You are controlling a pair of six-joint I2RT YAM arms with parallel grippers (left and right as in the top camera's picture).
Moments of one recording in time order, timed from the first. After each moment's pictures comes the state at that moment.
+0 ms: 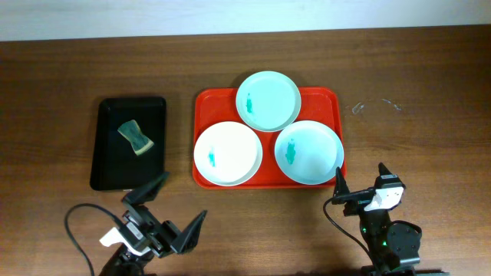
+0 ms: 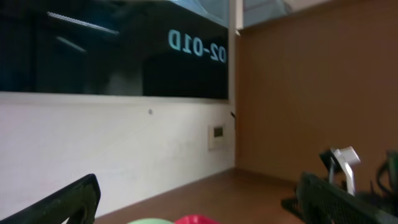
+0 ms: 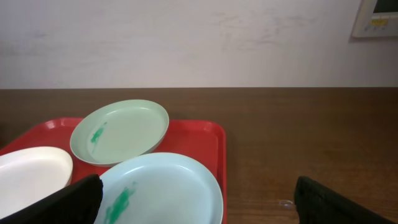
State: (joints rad) left arm 0.03 0.01 0.06 0.54 0.72 -0.43; right arm 0.09 0.01 0.01 -0.08 0.00 0.05
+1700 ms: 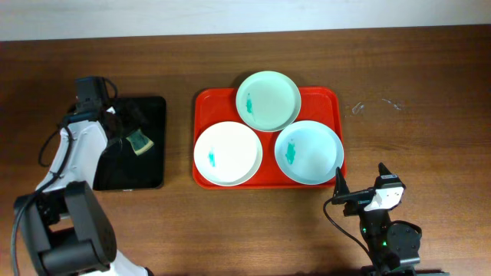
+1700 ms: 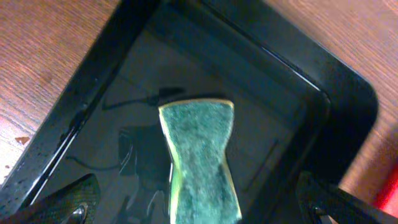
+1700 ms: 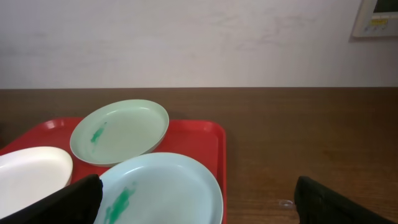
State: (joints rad) left arm 0.20 1.81 1.24 -0.58 -0.03 -0.41; right arm 0.09 0.01 0.01 -0.08 0.00 0.05
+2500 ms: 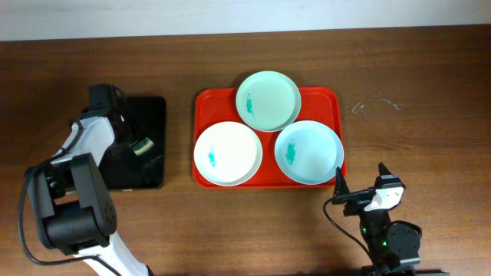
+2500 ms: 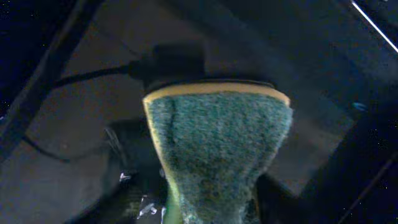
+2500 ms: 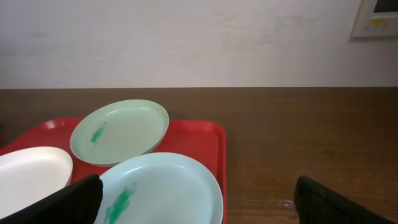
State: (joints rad) left arm 0.20 1.96 1.25 -0.55 0.01 -0.45; right arm 0.09 0.01 0.01 -0.08 0.00 0.05
